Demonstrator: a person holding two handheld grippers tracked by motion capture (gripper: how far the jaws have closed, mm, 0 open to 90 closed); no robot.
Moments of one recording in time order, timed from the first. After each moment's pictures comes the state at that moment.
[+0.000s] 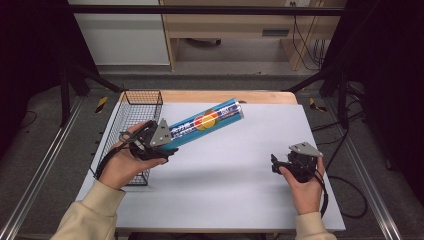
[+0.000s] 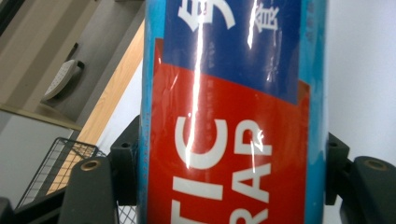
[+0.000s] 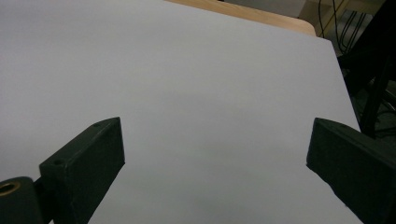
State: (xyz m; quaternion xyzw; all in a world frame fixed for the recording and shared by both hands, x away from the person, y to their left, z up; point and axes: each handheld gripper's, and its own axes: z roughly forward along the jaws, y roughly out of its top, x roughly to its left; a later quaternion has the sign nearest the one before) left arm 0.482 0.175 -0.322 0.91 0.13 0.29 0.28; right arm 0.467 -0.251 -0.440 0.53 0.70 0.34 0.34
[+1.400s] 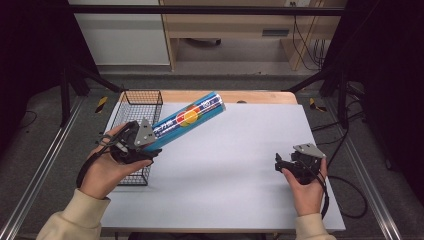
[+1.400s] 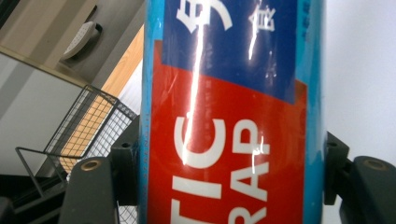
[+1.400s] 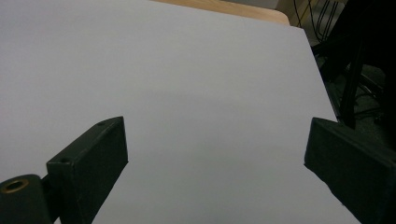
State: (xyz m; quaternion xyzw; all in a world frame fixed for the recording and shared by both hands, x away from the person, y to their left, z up) left arm 0.460 0.201 -0.303 0.90 0.20 0.30 0.23; right arm 0.465 -0.256 -0.442 0.56 0.67 0.33 0.36
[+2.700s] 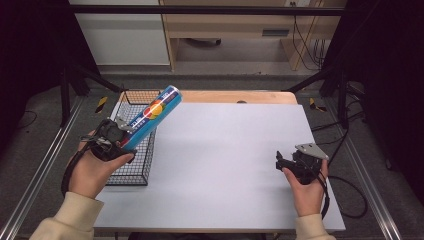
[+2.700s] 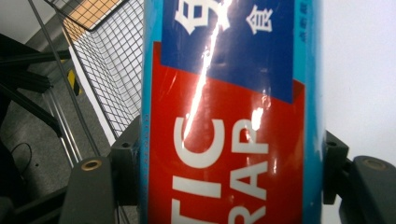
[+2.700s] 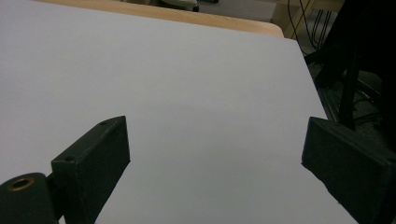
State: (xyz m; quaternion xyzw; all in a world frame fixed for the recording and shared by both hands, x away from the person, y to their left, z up) left arm 0.471 0.246 -0.311 0.87 0.40 0.24 0.15; right arm 0.461 -0.255 -0.435 0.57 0.65 0.35 0.37
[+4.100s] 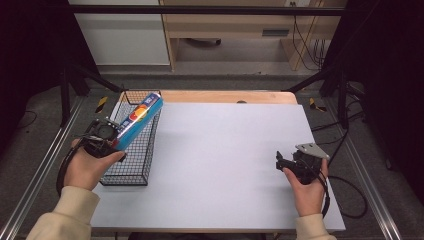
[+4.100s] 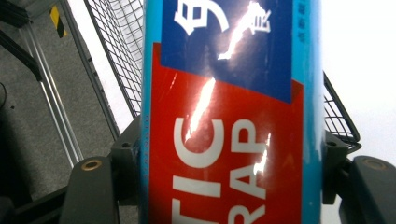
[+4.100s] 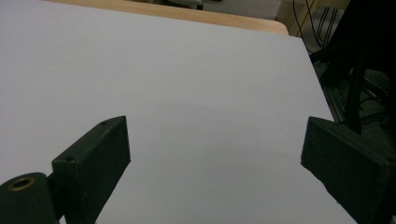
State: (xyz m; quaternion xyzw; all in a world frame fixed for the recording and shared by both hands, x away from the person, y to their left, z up) left arm 0.490 0.277 -0.330 0.84 0.49 0.19 0.10; right arm 0.462 -0.257 -0.436 0.56 0.66 0.35 0.36
